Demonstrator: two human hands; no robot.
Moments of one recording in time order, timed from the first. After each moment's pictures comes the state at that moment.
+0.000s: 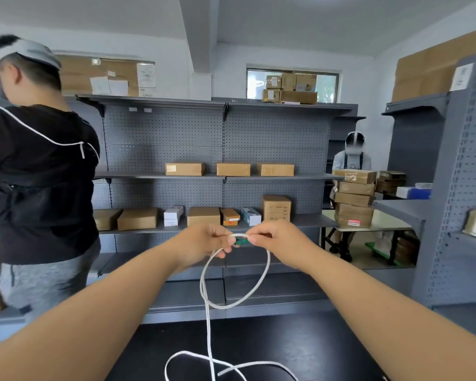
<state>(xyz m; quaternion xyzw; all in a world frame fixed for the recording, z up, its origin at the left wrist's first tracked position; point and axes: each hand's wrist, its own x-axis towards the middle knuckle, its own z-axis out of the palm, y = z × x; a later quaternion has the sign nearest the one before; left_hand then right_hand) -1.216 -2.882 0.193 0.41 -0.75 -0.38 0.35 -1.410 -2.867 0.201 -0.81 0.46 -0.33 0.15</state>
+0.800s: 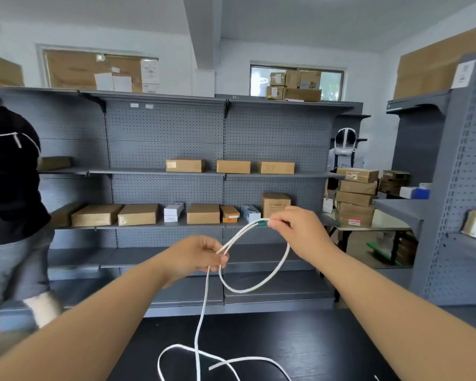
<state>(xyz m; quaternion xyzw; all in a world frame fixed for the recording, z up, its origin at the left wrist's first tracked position) -1.221 -2.877 0.162 0.42 -0.72 -0.44 0.33 -1.452 -2.859 0.206 -0.79 0.48 -0.38 -0.01</state>
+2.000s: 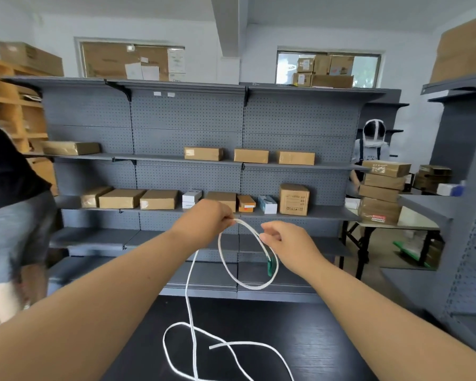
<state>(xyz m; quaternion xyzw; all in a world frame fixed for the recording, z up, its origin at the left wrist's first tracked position) -1.277 -2.872 0.205 0.59 -0.79 0.08 0.15 -1.460 -2.884 0.153 -0.77 0.52 -0.35 0.13</state>
